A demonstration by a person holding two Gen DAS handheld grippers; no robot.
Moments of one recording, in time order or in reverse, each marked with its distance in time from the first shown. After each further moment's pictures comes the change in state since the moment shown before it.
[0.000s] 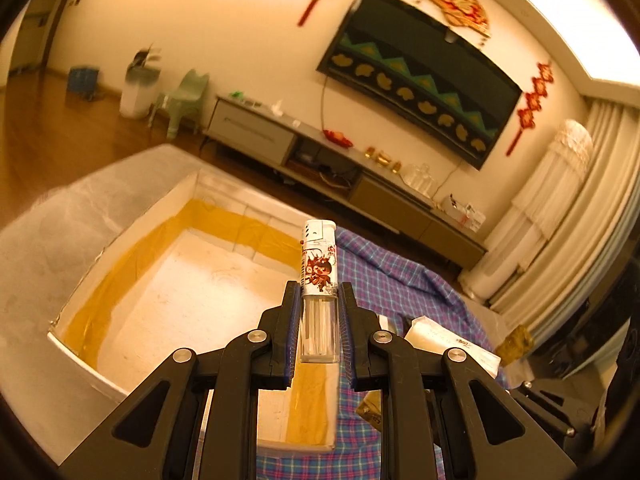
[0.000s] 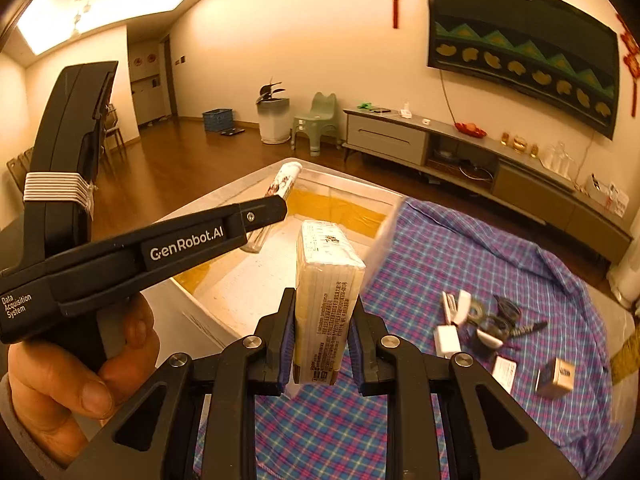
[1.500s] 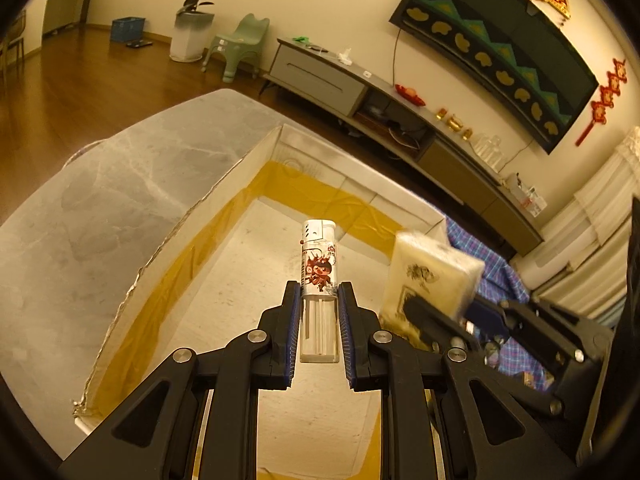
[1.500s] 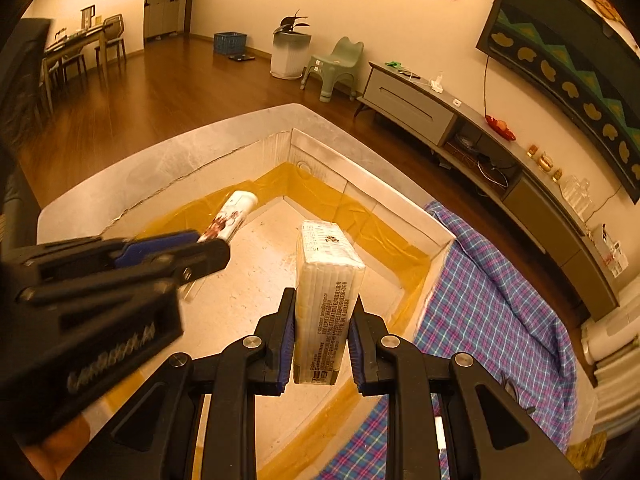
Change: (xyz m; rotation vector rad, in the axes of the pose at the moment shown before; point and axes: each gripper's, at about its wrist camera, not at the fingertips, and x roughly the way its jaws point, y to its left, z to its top) left arm 0.080 0.069 0.027 -0.085 0.201 0.206; right arm 0.160 0.016 0.072 -0.220 0.242 -0.080
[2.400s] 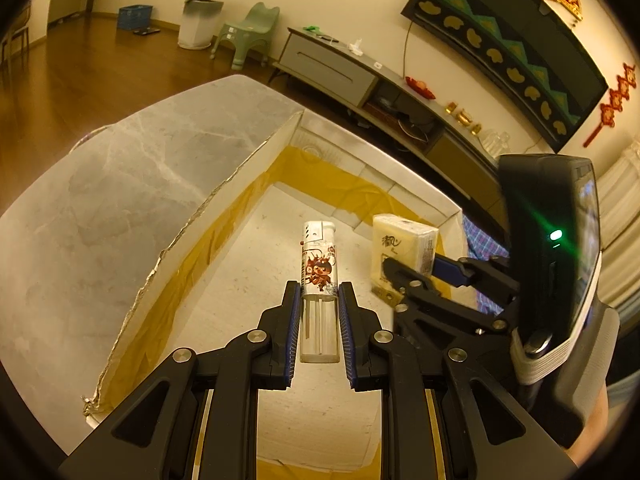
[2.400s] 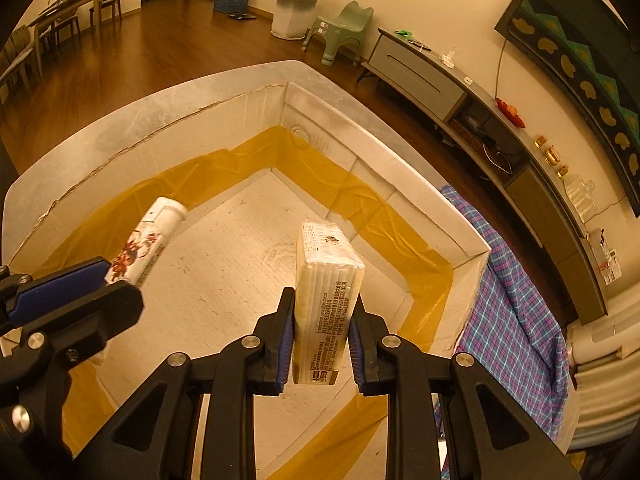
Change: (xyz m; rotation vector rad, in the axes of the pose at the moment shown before) left arm 0.002 0.015 -0.002 -0.033 0.040 0.012; right arm 0.061 -0.002 0.019 -0.034 0.136 -0.033
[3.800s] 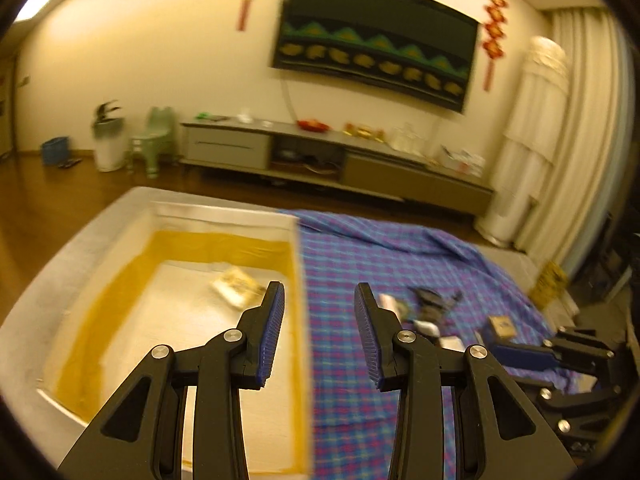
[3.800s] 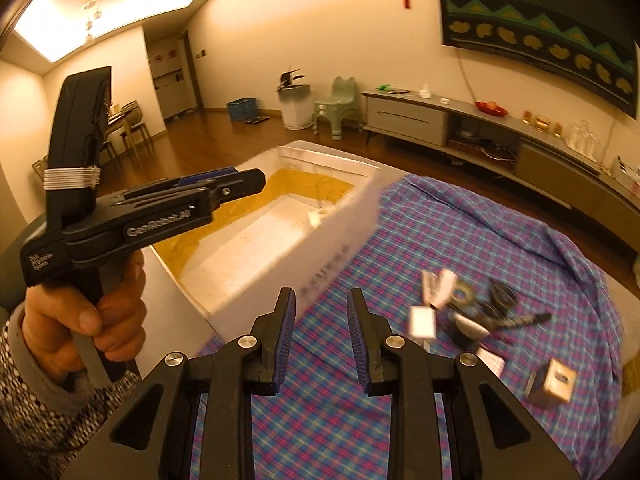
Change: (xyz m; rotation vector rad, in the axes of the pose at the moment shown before) left arm -0.052 -0.149 -0.080 0.473 -0.216 -0.160; right arm -0.155 -0.106 -0.219 0.275 -0.333 0.256
